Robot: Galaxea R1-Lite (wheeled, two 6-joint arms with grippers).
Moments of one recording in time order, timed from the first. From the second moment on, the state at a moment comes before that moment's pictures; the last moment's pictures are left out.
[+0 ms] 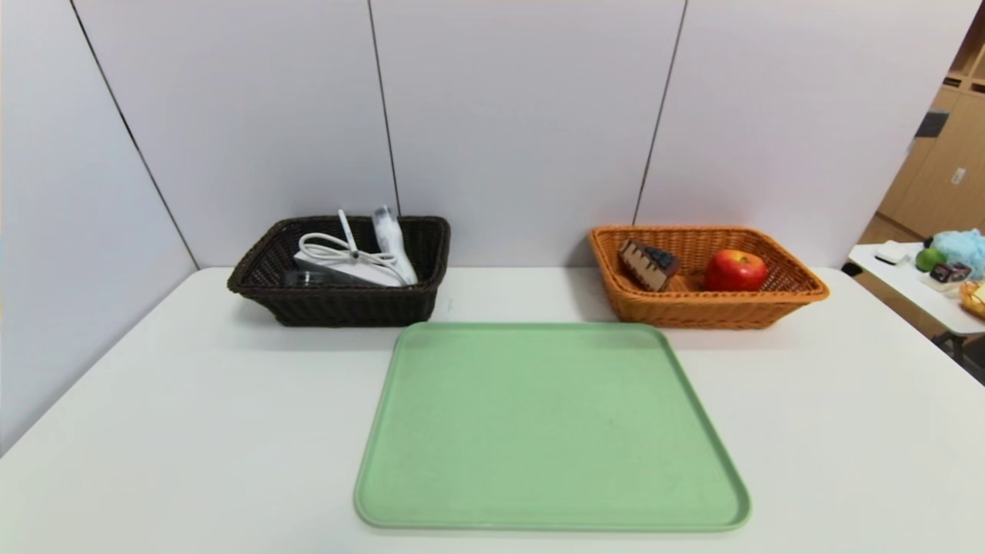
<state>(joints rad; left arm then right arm) 0.01 0.00 -0.18 0.07 0.12 0.07 0.00 0.00 -0.08 -0.13 0.19 -0.10</state>
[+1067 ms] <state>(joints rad) 0.01 0.00 0.00 -0.04 0.04 -0.10 0.00 0.00 0.00 -0.01 -0.02 0.05</state>
